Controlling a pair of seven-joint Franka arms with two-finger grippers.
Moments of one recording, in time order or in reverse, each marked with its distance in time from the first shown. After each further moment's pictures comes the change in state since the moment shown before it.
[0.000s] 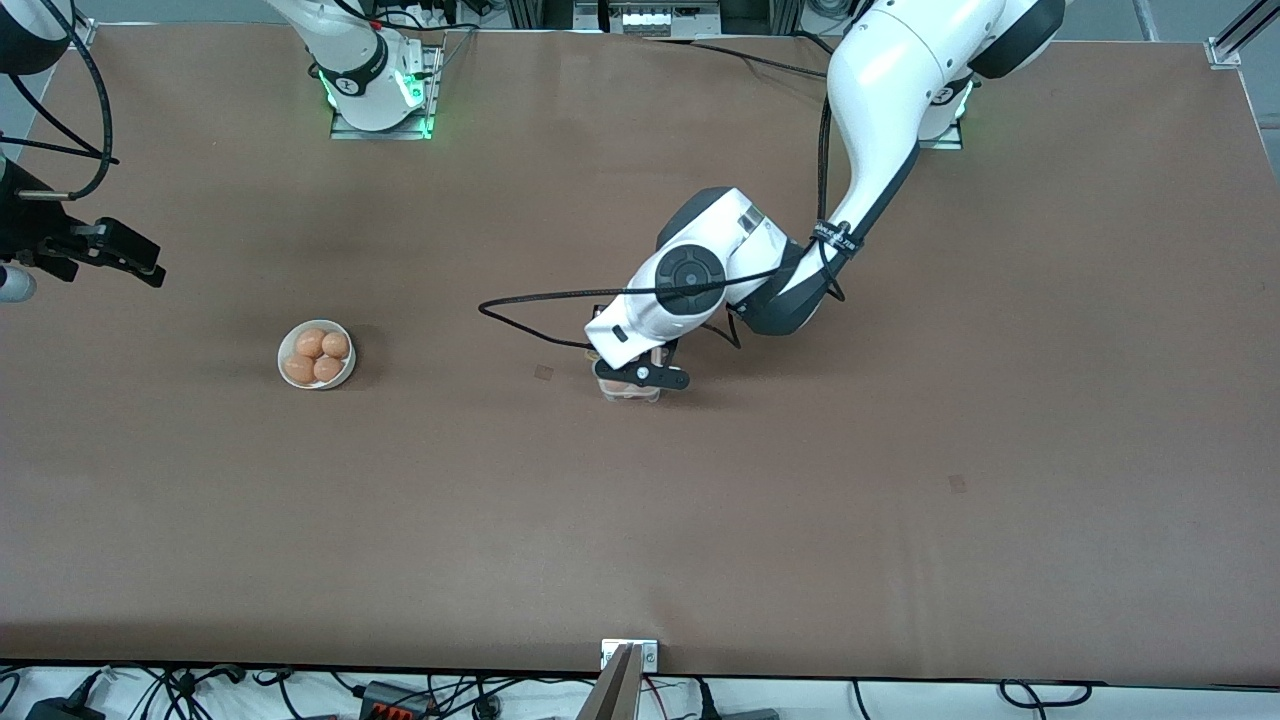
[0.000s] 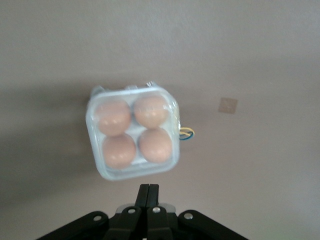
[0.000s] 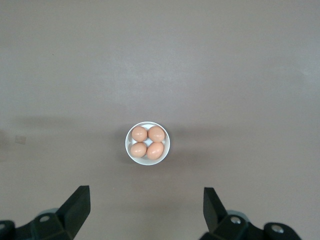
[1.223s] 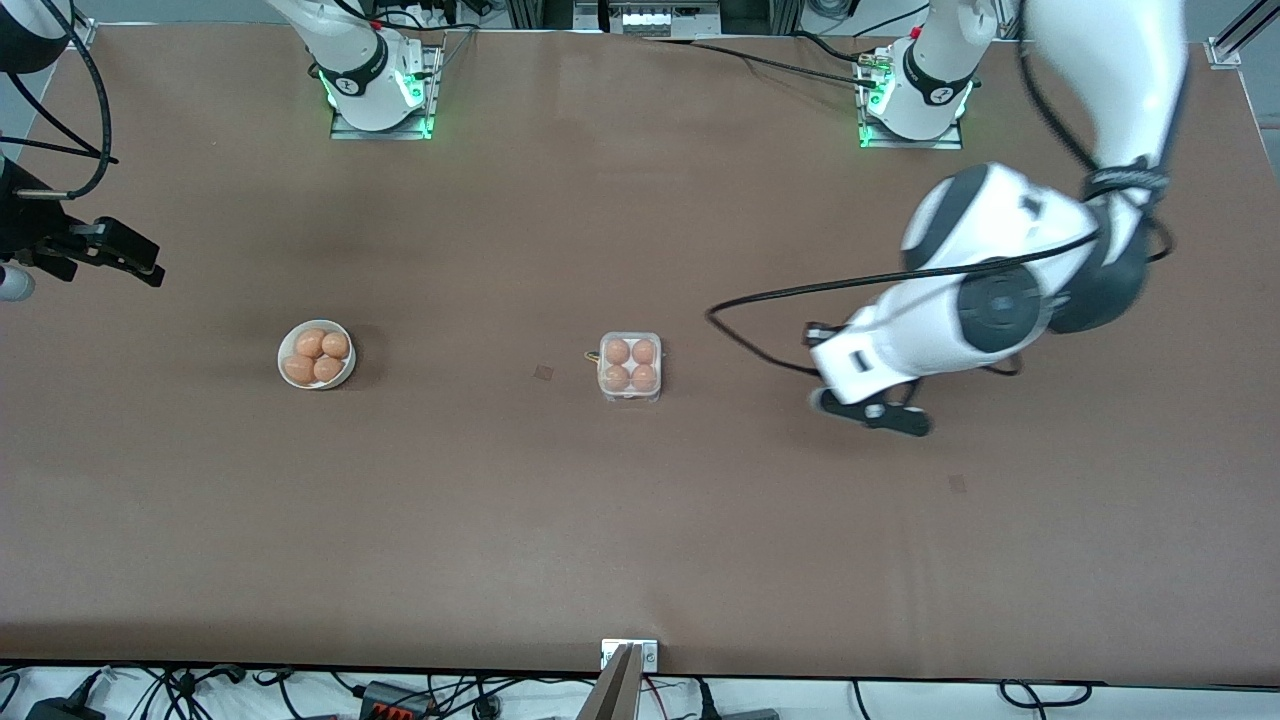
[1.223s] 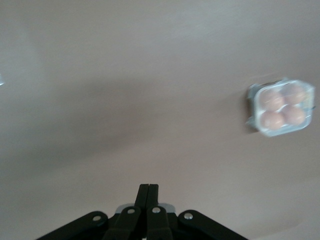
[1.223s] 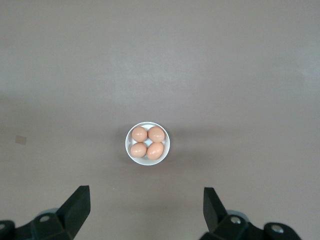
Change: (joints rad) left arm 0.418 -0.346 0.004 -0.158 0.036 -0.362 0.436; right arm 0.000 -0.001 0.000 0.001 0.000 0.000 0.000
